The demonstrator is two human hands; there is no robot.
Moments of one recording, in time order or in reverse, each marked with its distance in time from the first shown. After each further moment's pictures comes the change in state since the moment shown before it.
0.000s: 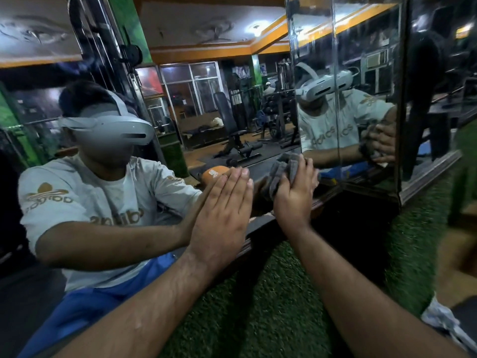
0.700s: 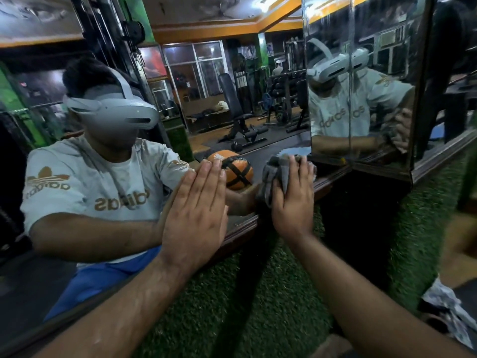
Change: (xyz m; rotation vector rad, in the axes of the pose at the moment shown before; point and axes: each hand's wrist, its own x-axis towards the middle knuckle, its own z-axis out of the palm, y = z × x) left_hand -0.058 -0.025 -0.018 0.043 -0.013 -0.113; right_hand -0.054 0.029 0.003 -0.194 -0.096 -0.168
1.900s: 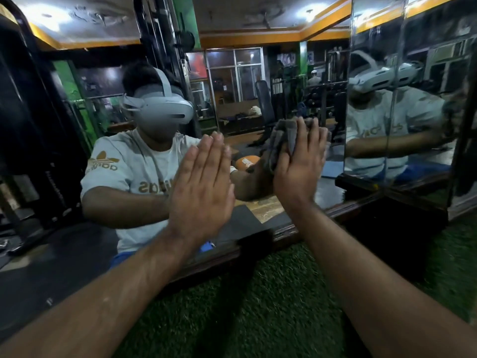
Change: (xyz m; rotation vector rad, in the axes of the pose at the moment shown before) left_hand 0.023 -0.059 -0.041 0.032 0.036 -0.132; right_hand 0.066 -0.111 0.002 0.050 0.104 -0.212
